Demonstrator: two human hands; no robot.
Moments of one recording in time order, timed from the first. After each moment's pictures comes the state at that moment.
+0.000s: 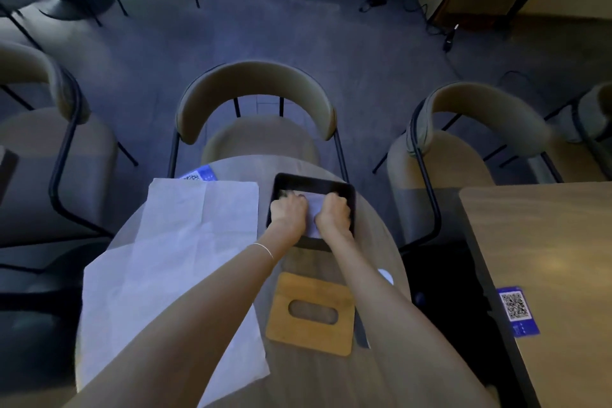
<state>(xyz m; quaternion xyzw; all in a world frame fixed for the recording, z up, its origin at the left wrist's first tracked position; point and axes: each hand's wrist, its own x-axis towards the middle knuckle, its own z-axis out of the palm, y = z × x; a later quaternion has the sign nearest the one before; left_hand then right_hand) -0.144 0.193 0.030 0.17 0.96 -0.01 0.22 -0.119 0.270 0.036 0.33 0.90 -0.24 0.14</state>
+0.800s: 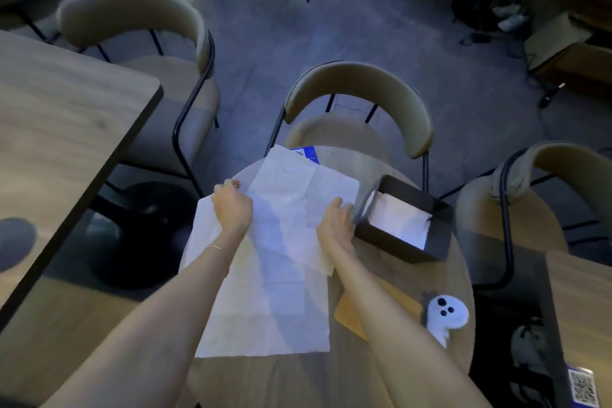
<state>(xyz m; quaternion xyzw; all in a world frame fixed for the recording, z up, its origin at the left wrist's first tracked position) -0.121 -0.069 -0.016 -0.34 0.85 0.40 0.01 -0.108 0.107 -0.002 0.17 0.96 -0.14 0.18</state>
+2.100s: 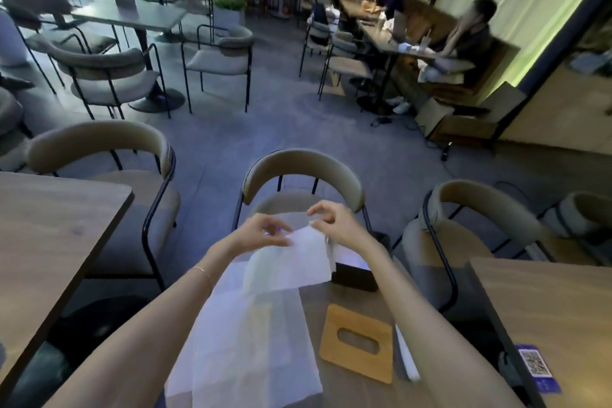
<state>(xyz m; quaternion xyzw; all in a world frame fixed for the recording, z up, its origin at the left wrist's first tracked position) -0.127 -0.041 0.124 0.21 0.85 0.43 0.24 -0.083 0.166 0.177 -0.02 0.90 -0.43 0.10</state>
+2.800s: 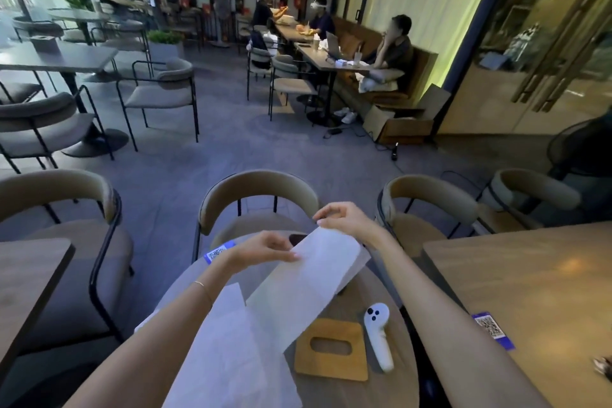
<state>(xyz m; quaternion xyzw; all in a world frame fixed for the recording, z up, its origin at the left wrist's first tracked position) -0.112 0.039 0.163 0.31 0.76 0.46 0.35 -0.055 0.259 0.215 0.06 0.86 -0.51 0.06</state>
